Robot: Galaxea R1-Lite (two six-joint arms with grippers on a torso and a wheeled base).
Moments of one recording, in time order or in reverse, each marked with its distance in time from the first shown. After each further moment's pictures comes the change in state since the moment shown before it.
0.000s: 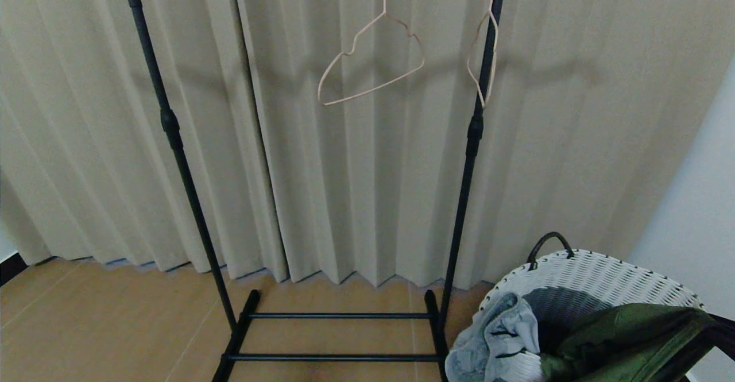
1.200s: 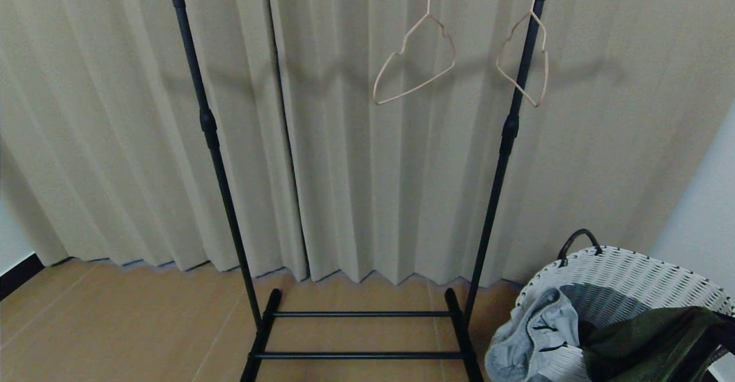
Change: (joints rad) left arm 0.000 0.000 0.000 0.000 -0.008 0.017; right arm 0.000 -0.006 -0.014 0.000 -0.002 -0.002
